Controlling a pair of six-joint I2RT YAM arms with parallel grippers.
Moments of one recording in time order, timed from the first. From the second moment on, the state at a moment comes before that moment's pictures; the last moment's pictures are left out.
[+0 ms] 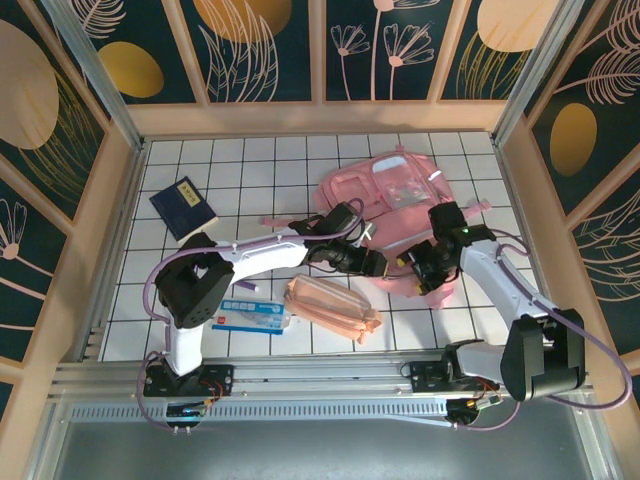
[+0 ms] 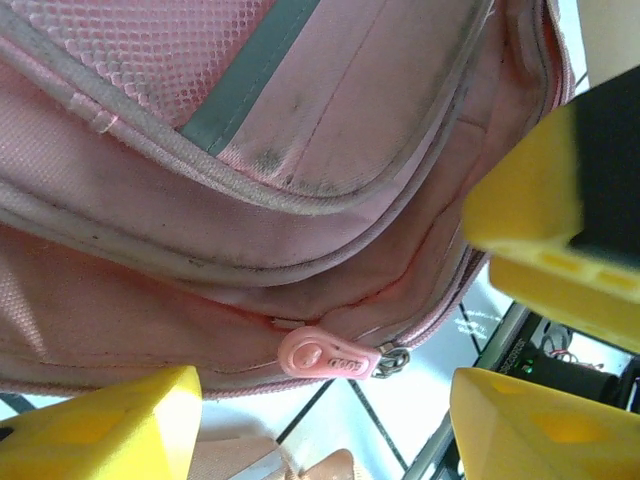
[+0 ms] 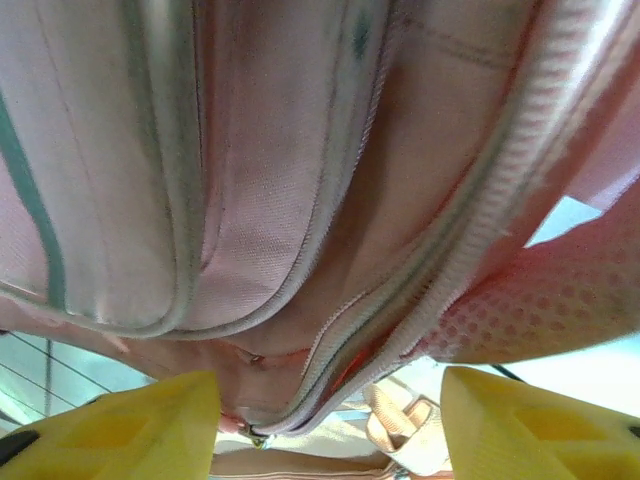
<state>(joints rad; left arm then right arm) -0.91 1.93 1.34 -0.30 0.46 -0.67 0.23 1.25 0.82 -0.90 -0.33 1.19</state>
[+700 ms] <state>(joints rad) -0.91 1.98 1.32 -0.22 0.51 -0.72 0.23 1.29 0.80 -0.84 -0.30 1.25</state>
